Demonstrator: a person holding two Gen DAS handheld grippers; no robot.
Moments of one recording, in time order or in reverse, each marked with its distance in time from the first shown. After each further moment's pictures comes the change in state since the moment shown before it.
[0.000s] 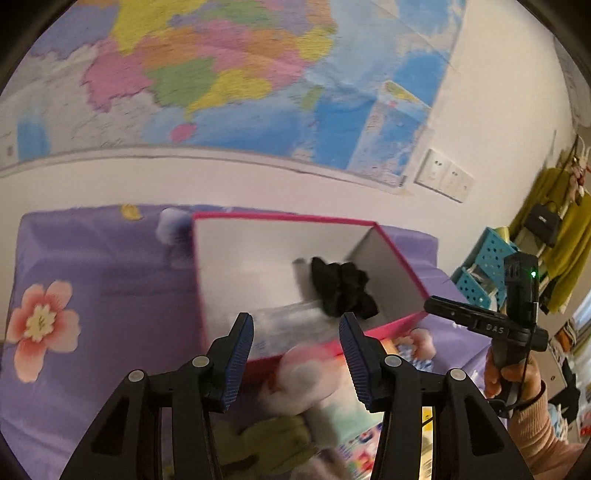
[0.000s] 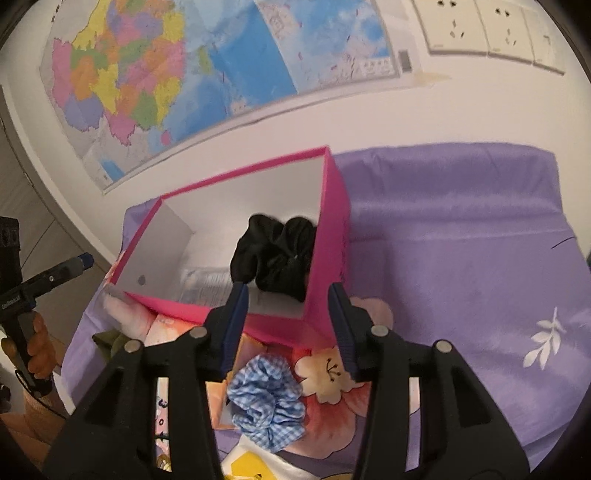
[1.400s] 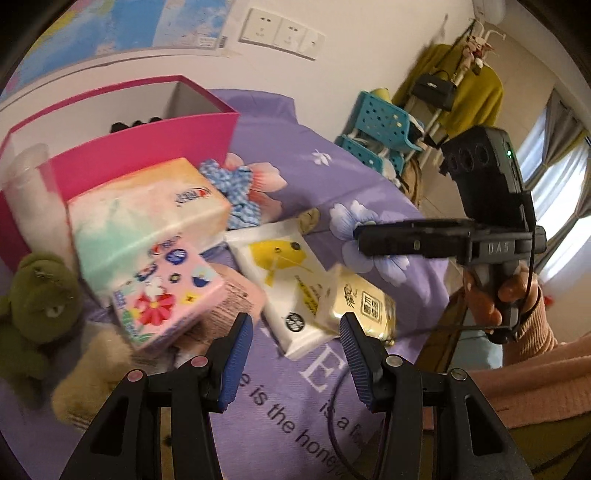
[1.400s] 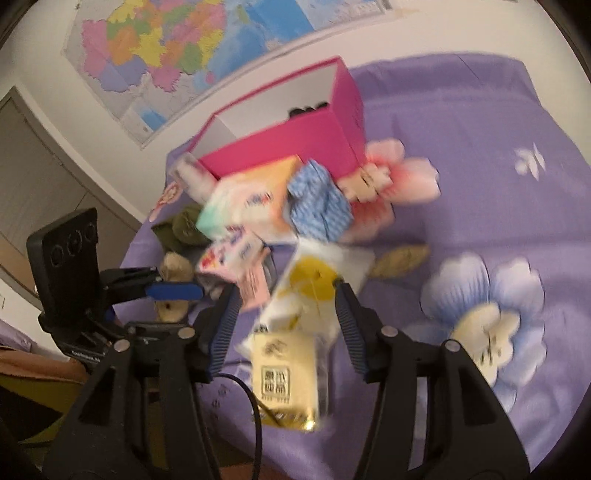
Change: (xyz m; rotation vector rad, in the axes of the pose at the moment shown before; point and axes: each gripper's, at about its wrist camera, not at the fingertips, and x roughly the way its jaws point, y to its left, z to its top) left arm 0.020 -0.132 -0.130 0.311 0.357 -0.386; right arm -0.092 0.019 -0.139 0.096 0.156 0.095
